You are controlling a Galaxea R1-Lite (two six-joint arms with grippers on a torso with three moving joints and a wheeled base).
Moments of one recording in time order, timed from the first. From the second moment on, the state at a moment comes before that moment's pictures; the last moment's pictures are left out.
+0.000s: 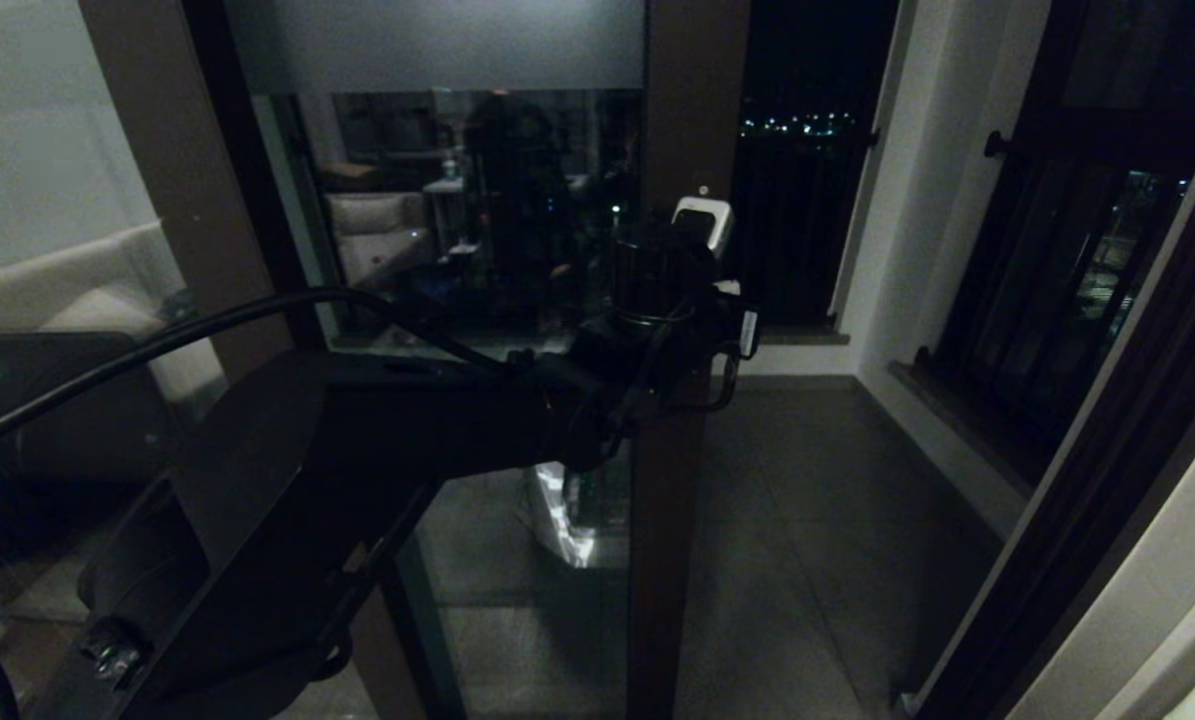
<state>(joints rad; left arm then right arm) -0.71 2.39 -1.98 -0.47 0.20 0.00 0.00 0.00 -0.02 0.04 0.01 -0.01</state>
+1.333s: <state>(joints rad) -0.64 2.33 -1.96 -0.47 0.24 0.03 0.00 0.00 -0.02 0.04 0.01 -0.01</state>
